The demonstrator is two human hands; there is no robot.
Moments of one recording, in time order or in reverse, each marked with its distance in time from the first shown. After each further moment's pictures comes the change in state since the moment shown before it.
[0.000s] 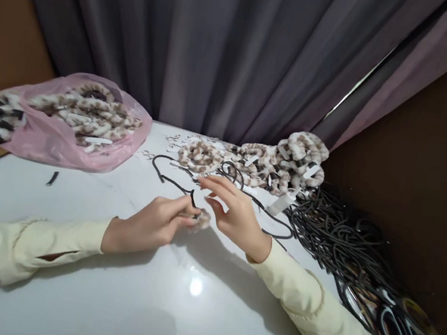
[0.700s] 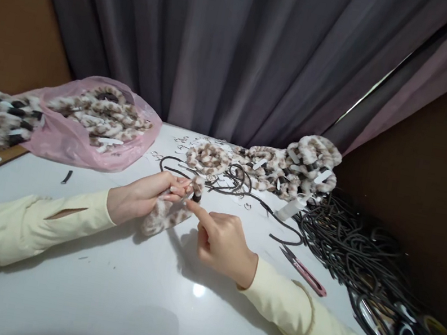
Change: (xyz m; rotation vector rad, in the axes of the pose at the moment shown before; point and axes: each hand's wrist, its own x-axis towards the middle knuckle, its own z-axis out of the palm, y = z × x) left_hand 0.033 -0.002 -0.035 -1.152 -0.022 -0.723; right_hand -0.017 -0.020 0.031 -0.322 -0.269 0.075
